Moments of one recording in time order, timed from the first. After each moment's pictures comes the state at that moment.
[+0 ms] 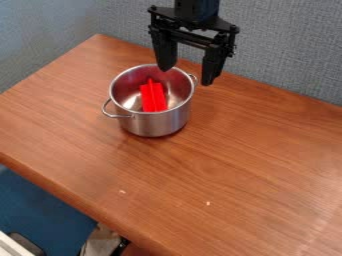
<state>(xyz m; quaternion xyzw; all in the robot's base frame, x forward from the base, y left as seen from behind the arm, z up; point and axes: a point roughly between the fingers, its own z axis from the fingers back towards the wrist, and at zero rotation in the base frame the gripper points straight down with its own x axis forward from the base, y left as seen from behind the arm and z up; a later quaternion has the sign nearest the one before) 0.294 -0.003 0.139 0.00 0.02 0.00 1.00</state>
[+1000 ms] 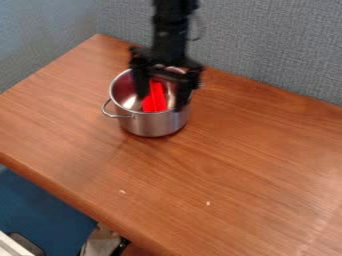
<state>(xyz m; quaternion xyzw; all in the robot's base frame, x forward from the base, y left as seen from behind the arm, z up) 0.303 0.057 0.072 0.01 0.05 0.07 1.00</state>
